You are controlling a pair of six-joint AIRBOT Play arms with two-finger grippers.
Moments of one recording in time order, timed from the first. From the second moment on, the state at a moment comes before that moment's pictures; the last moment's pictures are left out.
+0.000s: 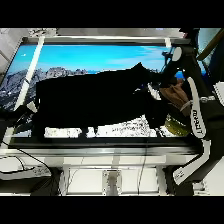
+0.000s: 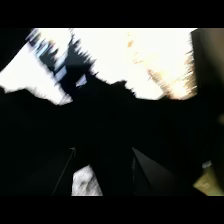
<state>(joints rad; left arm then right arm) 0.73 -1.43 1.00 1.12 -1.03 -1.31 0.04 -1.78 1.89 -1.50 1.53 1.78</state>
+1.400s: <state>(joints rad) 0.75 -1.56 1.01 0.99 -1.22 -1.20 -0.31 -1.42 1.88 -1.52 1.79 1.63</state>
